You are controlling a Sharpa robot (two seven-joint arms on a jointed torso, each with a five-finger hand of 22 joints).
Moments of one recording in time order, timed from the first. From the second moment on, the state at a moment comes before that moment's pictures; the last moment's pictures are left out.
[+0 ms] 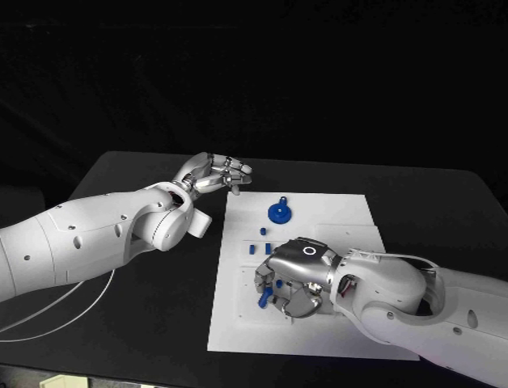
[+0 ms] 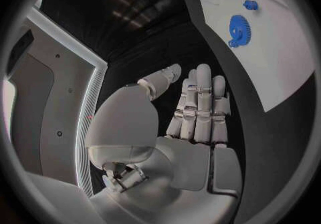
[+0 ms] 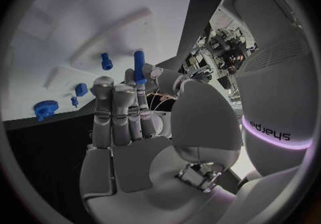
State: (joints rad) left arm 1.29 -0.76 -0.11 1.36 -0.33 -0.33 0.36; left_hand 1.17 -0.14 0.64 -0.21 0.10 0.86 0.17 0.26 0.54 1.22 0.10 0.08 0.26 1.07 0.00 0.91 0.35 0.03 0.69 -0.06 0.94 0.96; right arm 1.10 -0.76 -0.06 1.80 -1.79 -0.17 -0.05; right_hand 1.21 -0.24 0.90 -0.12 0.04 1.03 0.11 0.40 0.44 1.29 0.04 0.15 0.25 1.31 -0.06 1.11 0.81 0.20 1.22 -0.03 0.90 1.31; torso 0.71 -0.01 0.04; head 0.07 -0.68
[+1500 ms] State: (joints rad) left arm 1.29 -0.76 -0.11 1.36 -0.33 -0.33 0.36; left_hand 1.17 -0.14 0.64 -0.21 0.10 0.86 0.17 0.26 0.54 1.22 0.10 0.08 0.26 1.07 0.00 0.91 0.35 0.03 0.69 -0.06 0.94 0.97; right arm 1.10 -0.73 -0.06 1.80 -1.85 -0.10 -0.07; right_hand 1.13 -0.23 0.82 -0.19 0.20 1.04 0.11 0.40 0.45 1.30 0.04 0.16 0.28 1.32 -0.06 1.11 0.80 0.20 1.22 -0.03 0.91 1.31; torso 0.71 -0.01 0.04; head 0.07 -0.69
